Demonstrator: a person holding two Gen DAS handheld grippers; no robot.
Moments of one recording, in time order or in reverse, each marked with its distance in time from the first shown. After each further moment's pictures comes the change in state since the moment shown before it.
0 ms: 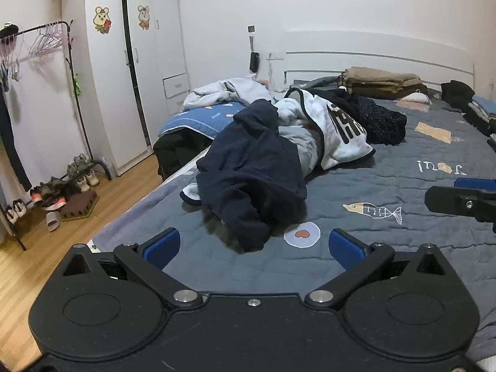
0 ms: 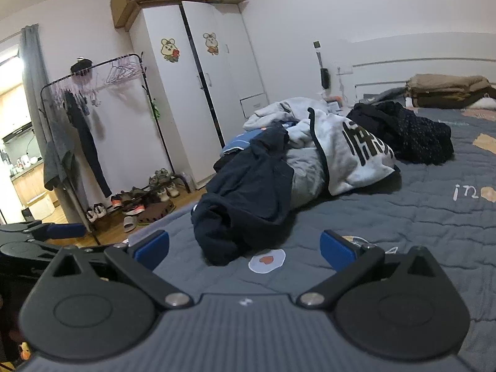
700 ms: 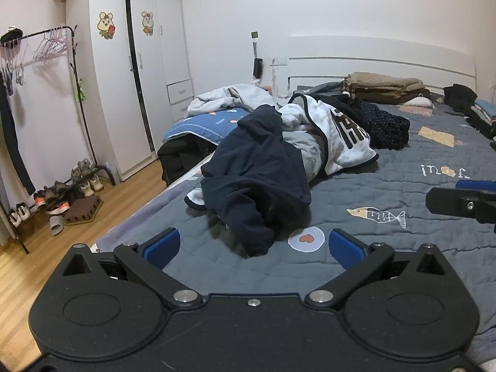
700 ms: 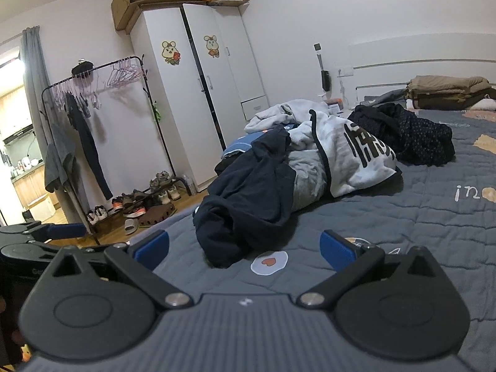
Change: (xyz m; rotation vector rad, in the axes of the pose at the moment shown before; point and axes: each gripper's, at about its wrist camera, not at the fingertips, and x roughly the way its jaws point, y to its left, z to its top) left arm -0.006 0.003 -0.004 -0.003 -0.027 0.019; right arm 0.001 0.003 -0.003 0.004 -0.012 0.004
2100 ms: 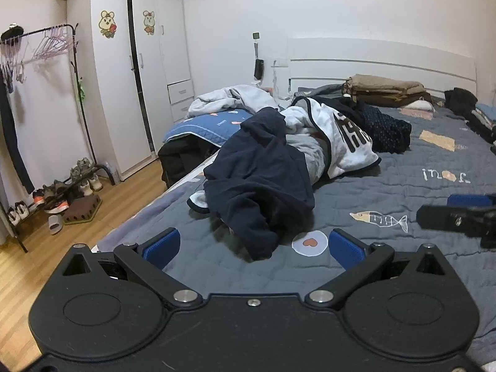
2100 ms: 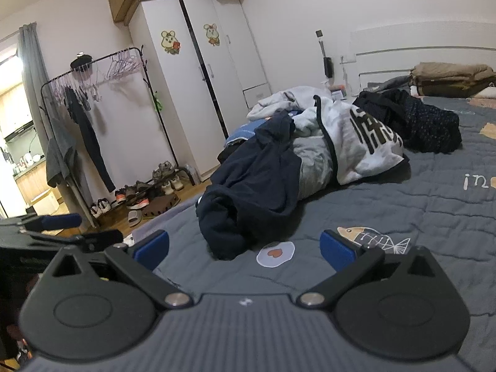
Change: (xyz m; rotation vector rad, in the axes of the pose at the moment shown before) left arm 0.004 0.018 0.008 -0.031 0.000 -0.015; right arm 0.019 0.002 -0.001 0.011 0.055 0.018
